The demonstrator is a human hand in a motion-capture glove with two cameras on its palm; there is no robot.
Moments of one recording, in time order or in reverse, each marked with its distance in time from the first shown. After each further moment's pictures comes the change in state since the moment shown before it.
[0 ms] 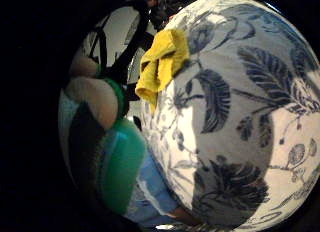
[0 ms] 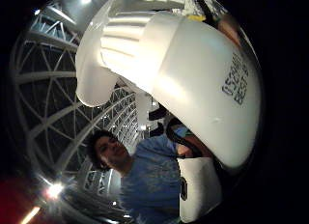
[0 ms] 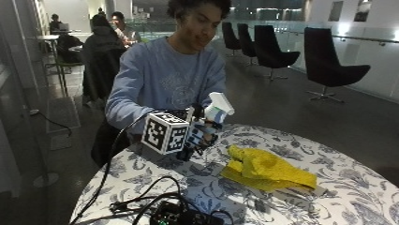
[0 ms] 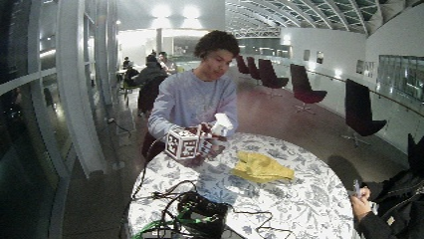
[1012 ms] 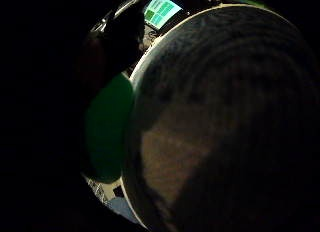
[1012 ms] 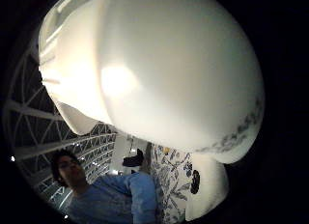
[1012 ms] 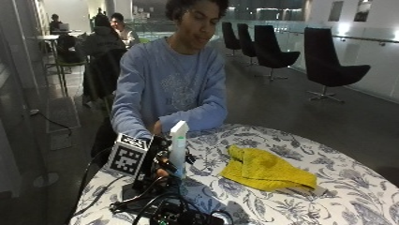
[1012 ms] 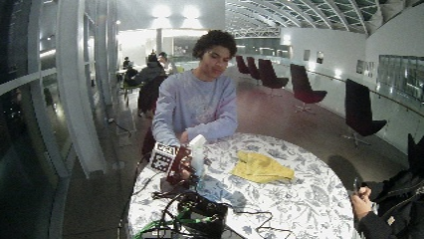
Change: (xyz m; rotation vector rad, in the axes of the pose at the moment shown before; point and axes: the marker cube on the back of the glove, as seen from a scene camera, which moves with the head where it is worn) arm 0.104 0.000 -0.077 0.684 0.171 -0.027
